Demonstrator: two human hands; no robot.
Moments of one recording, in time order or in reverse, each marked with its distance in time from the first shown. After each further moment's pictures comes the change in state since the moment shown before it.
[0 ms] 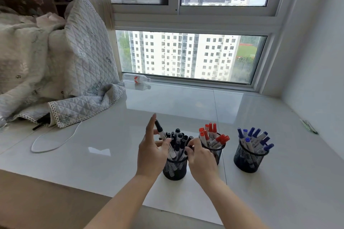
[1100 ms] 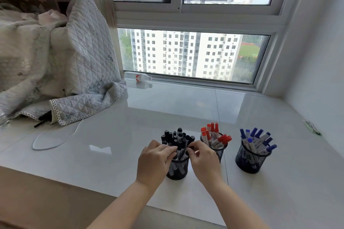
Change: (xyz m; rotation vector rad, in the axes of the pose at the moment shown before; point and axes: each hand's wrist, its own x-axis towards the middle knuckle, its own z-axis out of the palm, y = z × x) left_hand -0.014 -0.021 -0.002 0.617 -0.085 0.445; right_hand 0.000 0.008 0.002 0.121 0.062 0.020
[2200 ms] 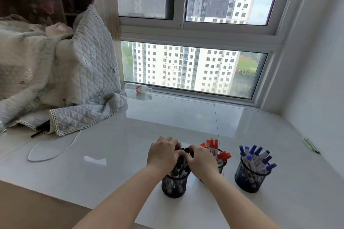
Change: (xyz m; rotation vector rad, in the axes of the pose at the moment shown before) left_hand 0.070 0.001 0.020 -0.016 -0.299 -0.213; right_hand 0.051 -0.015 -0.008 -0.237 -0.192 0.028
